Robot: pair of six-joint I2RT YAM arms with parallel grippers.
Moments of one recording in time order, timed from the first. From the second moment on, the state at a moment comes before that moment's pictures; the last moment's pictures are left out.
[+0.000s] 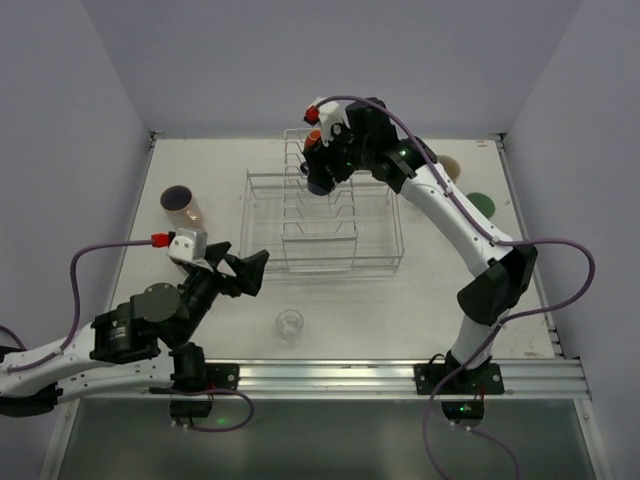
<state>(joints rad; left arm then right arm) -1.32 0.46 0.79 -0.38 -0.92 -0.35 0.62 1.82 1.97 -0.73 -0.22 -0.22</state>
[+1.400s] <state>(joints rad) -1.08 1.10 0.99 0.30 -0.10 -0.57 0.51 0.74 0.68 0.40 -0.33 0.98</state>
